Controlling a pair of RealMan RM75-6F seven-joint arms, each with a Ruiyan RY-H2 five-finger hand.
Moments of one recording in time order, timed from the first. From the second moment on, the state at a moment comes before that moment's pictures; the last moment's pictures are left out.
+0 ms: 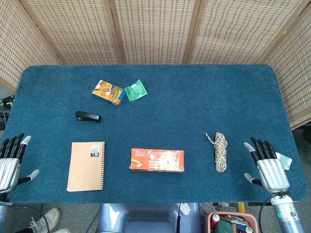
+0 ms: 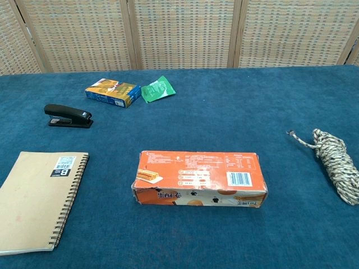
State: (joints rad) left arm -0.07 -1.20 -0.04 -1.57 1.51 1.52 0.13; right arm 0.14 -1.21 0.03 -1.57 -1.55 1.45 -0.14
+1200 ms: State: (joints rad) left arm -0.09 -1.20 -0.05 -1.58 1.50 1.50 0.14; right arm 0.14 -1.20 0.04 -1.58 -1.53 1.43 -0.14
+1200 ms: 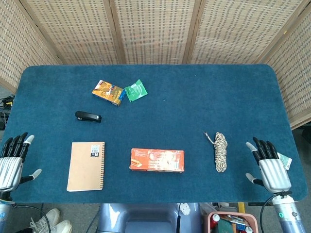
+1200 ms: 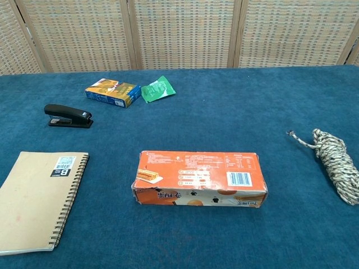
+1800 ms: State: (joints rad) left arm -0.40 -1.18 -0.23 -1.53 1.17 1.05 0.27; right arm 0.15 -1.22 0.03 -1.56 -1.50 1.37 -0.13
